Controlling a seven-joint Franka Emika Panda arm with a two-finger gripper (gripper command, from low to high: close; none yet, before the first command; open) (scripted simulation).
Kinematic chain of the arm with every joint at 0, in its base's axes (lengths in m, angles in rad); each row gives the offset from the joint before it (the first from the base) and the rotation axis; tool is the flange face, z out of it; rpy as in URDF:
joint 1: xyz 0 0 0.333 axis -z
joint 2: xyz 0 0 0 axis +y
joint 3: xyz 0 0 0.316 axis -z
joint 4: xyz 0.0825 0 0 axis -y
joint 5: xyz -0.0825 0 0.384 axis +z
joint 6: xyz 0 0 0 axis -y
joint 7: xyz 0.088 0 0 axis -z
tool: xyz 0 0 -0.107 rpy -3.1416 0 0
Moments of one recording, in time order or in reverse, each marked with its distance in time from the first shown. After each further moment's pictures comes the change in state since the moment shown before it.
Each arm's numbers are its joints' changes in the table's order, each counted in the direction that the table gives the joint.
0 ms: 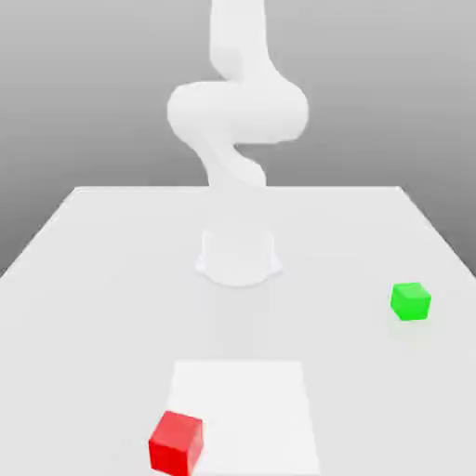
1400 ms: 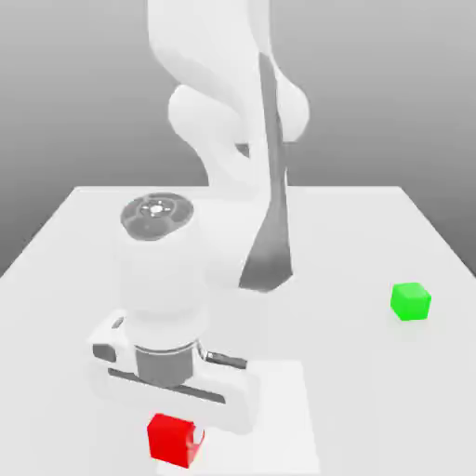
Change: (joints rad) arm 0.091 0.944 0.035 -0.143 0.027 0.359 0.116
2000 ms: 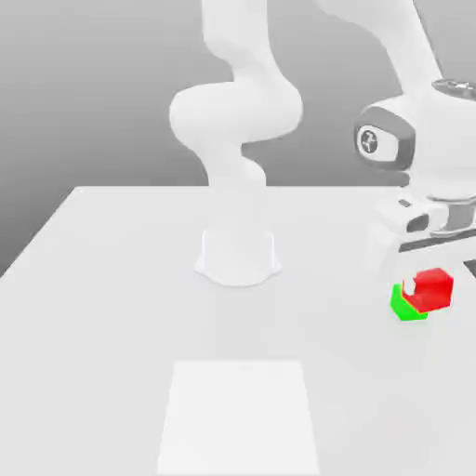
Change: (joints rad) arm -0.654 -0.379 -0.437 -0.336 0.169 -0.029 0.233
